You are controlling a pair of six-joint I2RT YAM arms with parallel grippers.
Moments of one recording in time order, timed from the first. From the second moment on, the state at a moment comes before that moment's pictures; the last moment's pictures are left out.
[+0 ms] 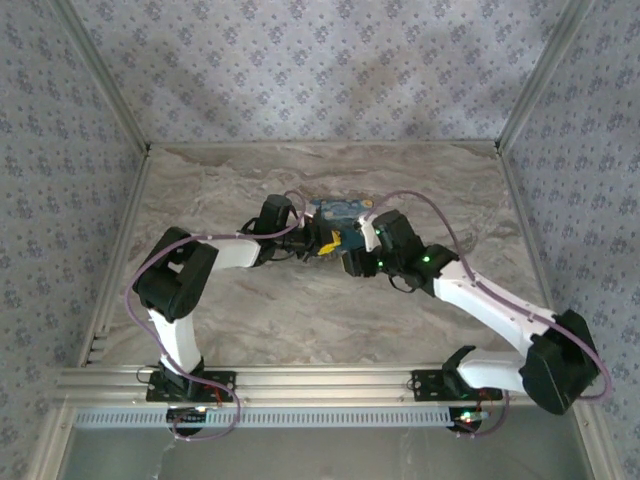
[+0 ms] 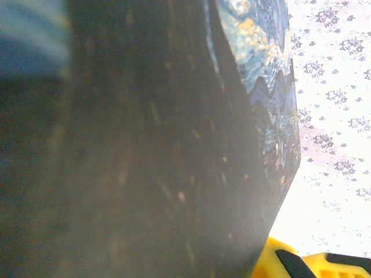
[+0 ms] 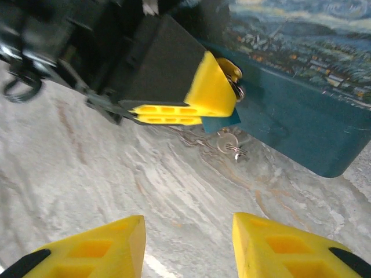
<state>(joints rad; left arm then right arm) -0.57 1.86 0.96 0.35 0.78 -1.19 0.67 1.23 0.85 -0.40 -0.14 0.26</state>
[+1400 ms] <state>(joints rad) -0.56 1.86 0.97 0.33 0.82 -1.19 0.69 1.57 1.01 -0.35 0.01 0.09</state>
